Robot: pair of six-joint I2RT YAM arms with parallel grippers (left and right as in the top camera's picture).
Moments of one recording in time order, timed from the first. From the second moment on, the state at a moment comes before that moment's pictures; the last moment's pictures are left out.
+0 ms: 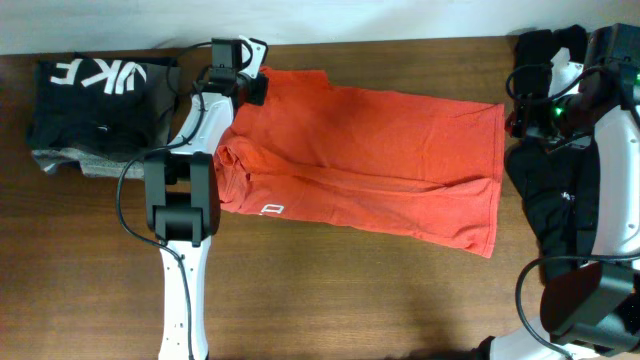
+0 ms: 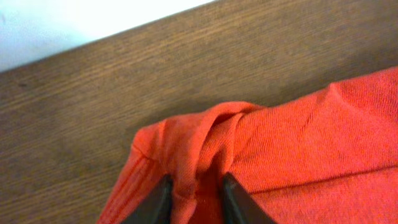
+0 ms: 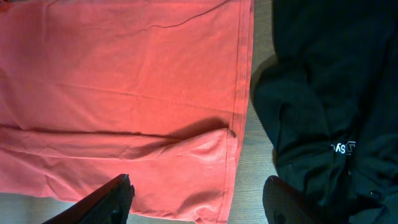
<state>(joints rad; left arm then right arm) -0.12 2.62 2.17 -0.34 0.12 0.21 -0.29 1.76 1.81 -1.26 -0.18 -0.06</state>
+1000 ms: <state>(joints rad) -0.18 2.64 2.73 -1.52 0.12 0.15 -0.29 1.76 1.81 -1.23 -0.18 -0.06</state>
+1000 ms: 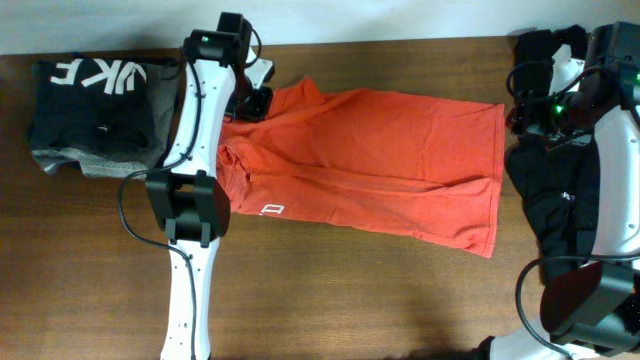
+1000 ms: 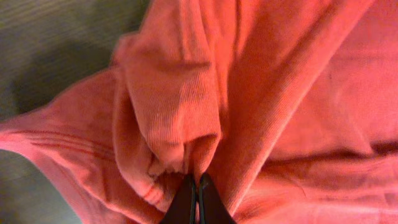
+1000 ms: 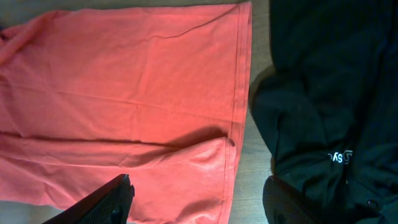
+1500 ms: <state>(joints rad) -0.25 2.64 2.73 -1.55 0.12 0.19 -0.29 1.76 1.81 -1.22 -0.18 -0.06</state>
